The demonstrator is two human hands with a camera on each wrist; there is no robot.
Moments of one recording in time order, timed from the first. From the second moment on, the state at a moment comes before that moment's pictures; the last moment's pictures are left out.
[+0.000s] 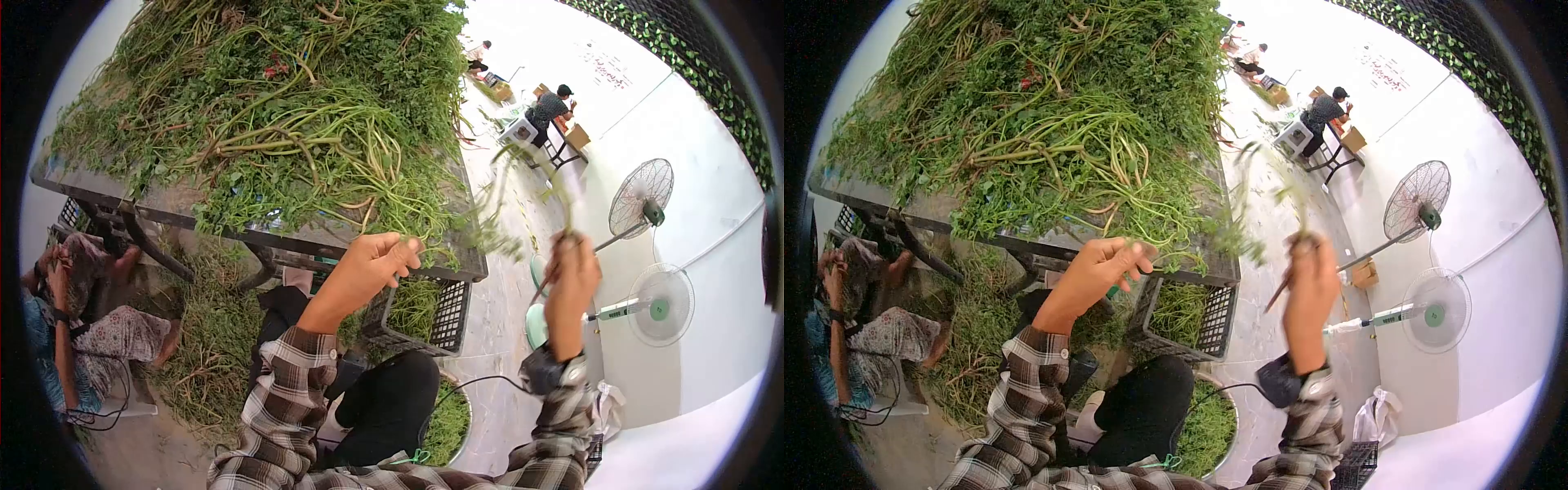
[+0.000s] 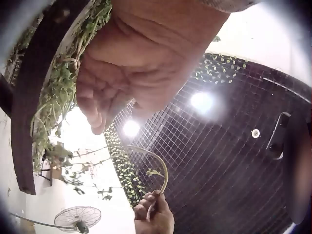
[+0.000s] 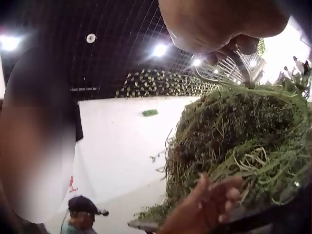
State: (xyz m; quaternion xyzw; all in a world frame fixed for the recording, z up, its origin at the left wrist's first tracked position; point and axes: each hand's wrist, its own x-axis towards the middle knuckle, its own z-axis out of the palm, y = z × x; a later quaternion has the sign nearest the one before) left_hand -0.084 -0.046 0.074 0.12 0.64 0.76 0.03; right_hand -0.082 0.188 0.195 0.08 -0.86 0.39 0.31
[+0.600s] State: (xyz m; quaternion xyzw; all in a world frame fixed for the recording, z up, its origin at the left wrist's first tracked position) left_hand -0.084 -0.051 0.074 0.09 0.44 0.89 0.04; right_hand -0.014 0.156 0.097 0.38 -0.88 0.30 -0.03
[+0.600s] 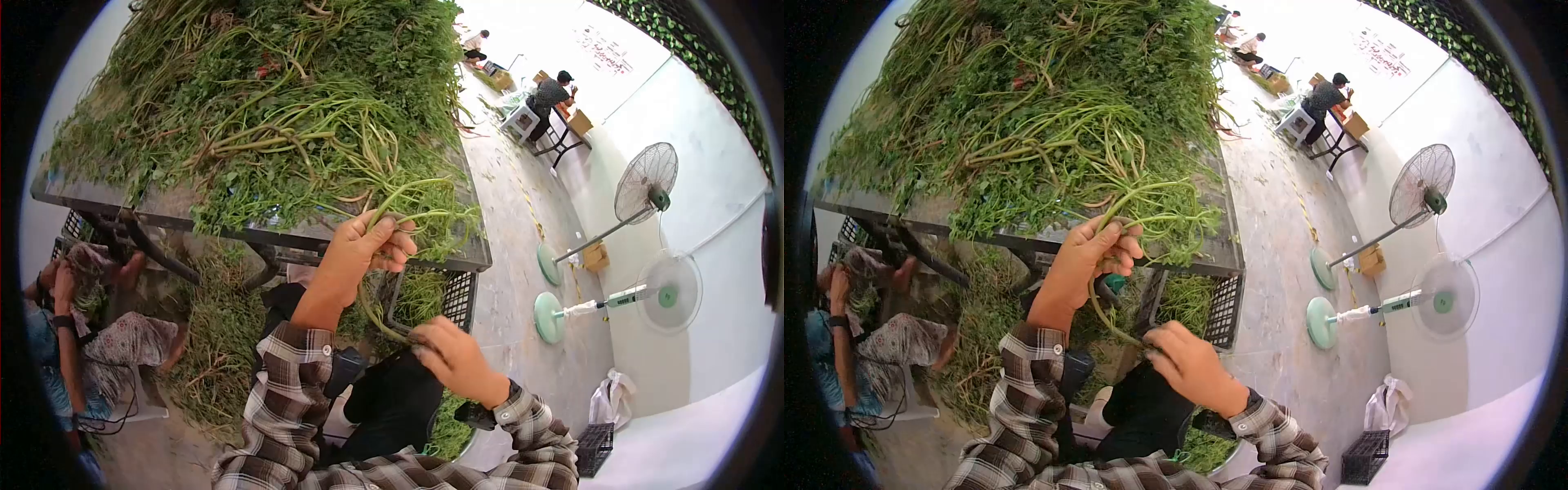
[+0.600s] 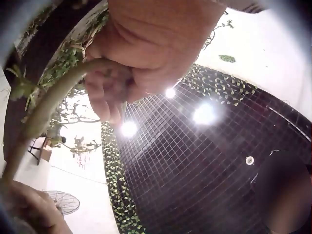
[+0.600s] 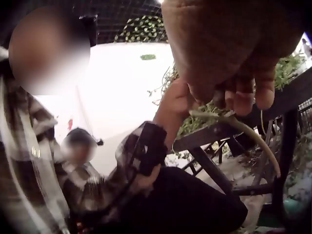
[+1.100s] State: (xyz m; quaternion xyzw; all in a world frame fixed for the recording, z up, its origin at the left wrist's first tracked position) left_hand -0.078 -0.046 0.081 0.22 0.54 0.82 0.01; right_hand -0.058 0.146 0.170 0.34 -0.89 0.10 0.27
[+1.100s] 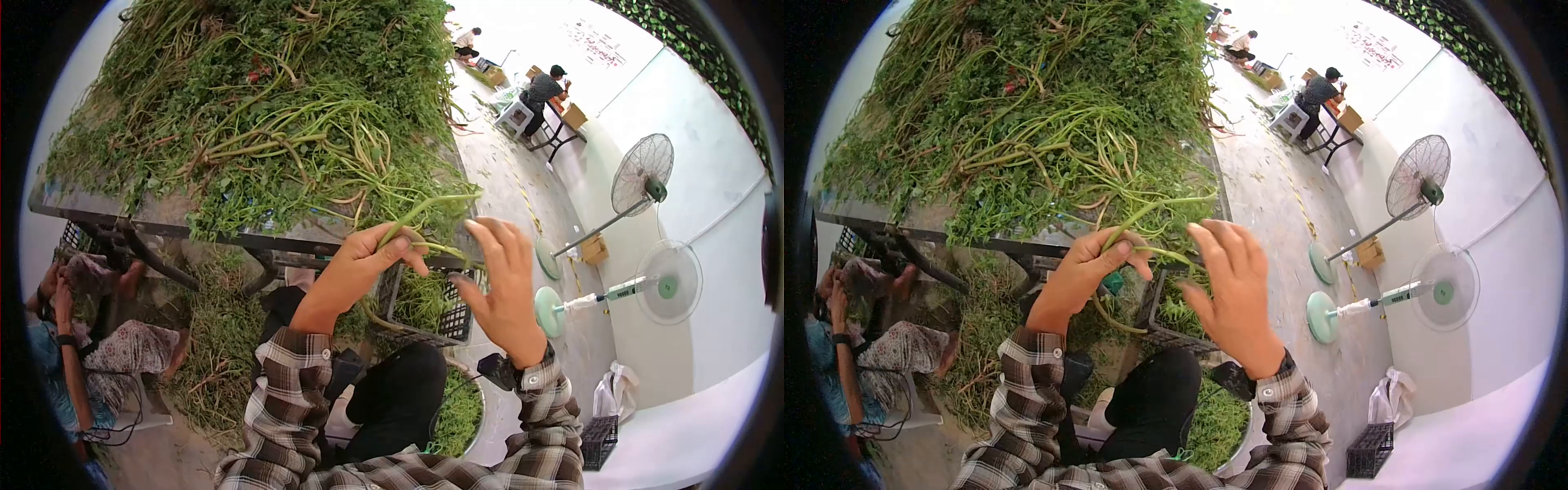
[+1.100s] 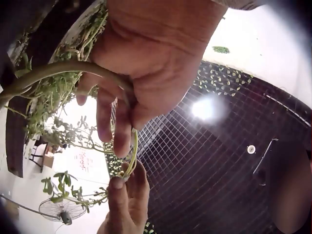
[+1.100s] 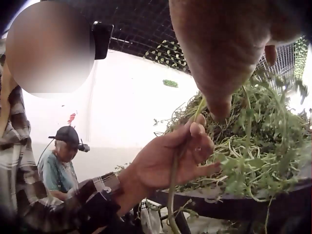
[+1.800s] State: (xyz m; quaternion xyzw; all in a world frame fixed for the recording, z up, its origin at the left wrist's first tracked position) left_hand -0.075 -0.047 0.084 0.11 0.57 0.82 0.00; right_hand -0.073 0.140 0.152 0.32 -0.91 0.25 0.02
